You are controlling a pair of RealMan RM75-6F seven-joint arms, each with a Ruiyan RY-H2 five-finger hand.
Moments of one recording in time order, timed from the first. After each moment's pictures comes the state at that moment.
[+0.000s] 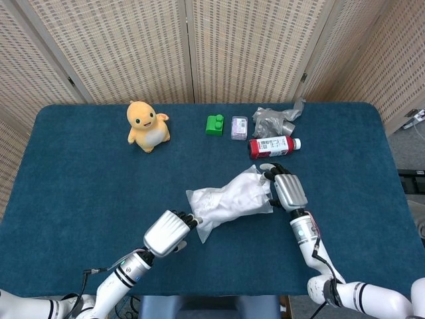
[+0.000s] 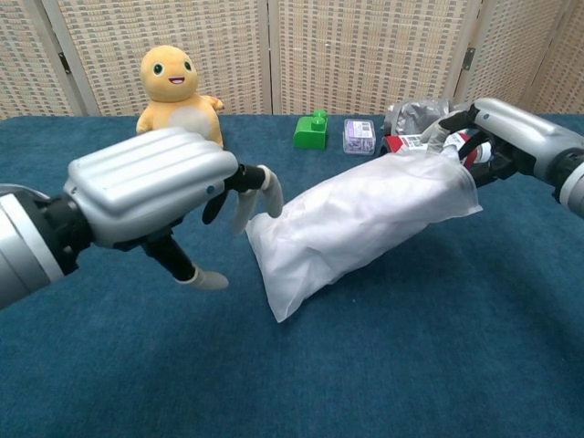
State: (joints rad) left arm -0.70 -1.58 0.01 -1.75 1.48 1.21 0.67; right arm 0.56 -1.59 0.23 -1.47 -1.17 1.13 -0.08
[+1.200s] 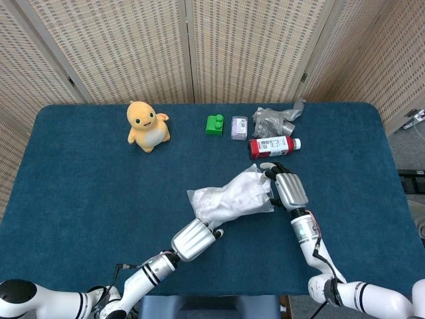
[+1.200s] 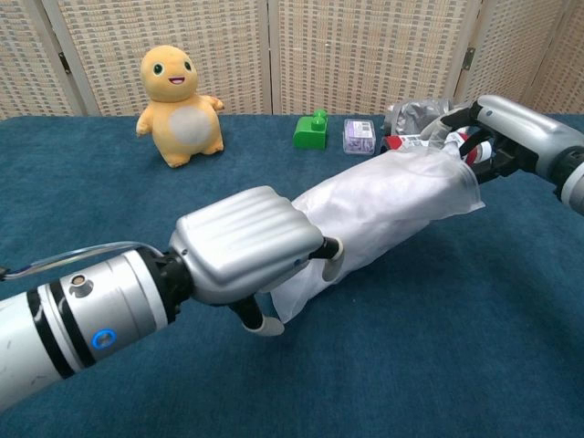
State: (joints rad) left arm -0.75 -1.79 -0.05 -1.52 1.51 1.04 0.73; right arm 0.55 -1.59 0.24 -1.46 -1.19 1.12 -0.04
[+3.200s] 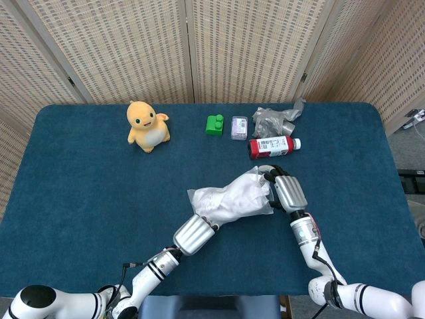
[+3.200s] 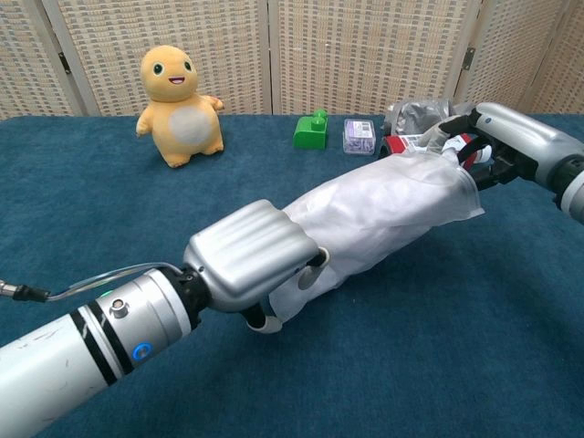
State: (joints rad) left arm -0.73 -1.94 -0.05 -1.28 1.51 1.09 0.74; right arm 0.53 -1.60 0.23 -1.45 -1.21 1.11 0.00
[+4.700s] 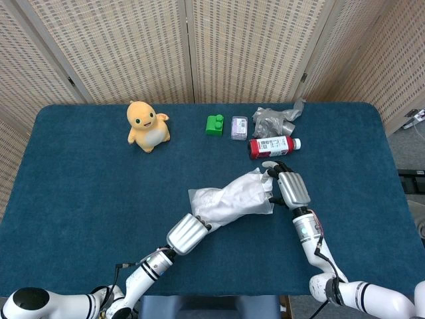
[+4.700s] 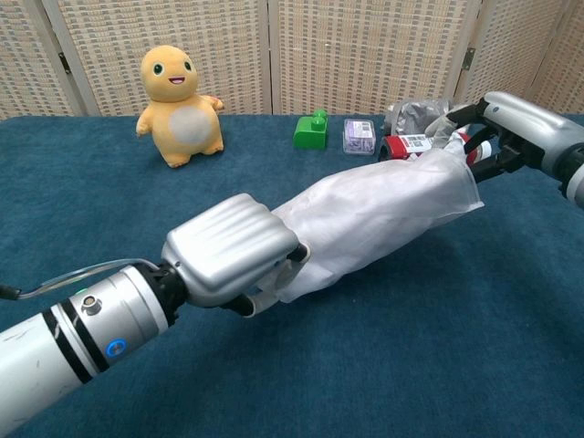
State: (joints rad) left arm -0.70 -1.90 -0.04 -1.29 1.55 1.13 0.68; right arm 0.54 -1.59 0.26 -1.45 -1.19 1.11 -0.01
